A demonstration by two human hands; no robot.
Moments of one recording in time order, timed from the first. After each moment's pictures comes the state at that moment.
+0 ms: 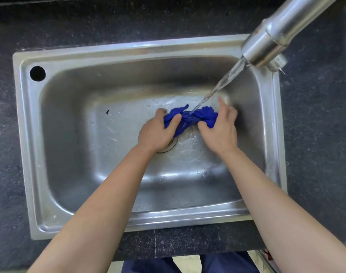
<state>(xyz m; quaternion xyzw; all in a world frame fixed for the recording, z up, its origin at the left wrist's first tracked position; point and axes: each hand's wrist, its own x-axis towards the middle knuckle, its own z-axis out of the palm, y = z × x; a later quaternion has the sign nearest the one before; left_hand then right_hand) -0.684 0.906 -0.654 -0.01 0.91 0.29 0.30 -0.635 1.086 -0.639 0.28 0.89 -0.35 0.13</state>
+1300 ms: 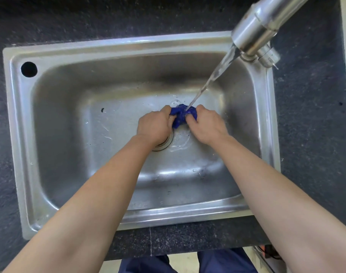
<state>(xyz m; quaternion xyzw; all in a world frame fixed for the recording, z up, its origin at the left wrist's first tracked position) -0.696 0.917 -0.657 0.13 0.95 0.15 0.25 -0.661 1.082 -0.642 0.15 0.93 -0.22 0.25</state>
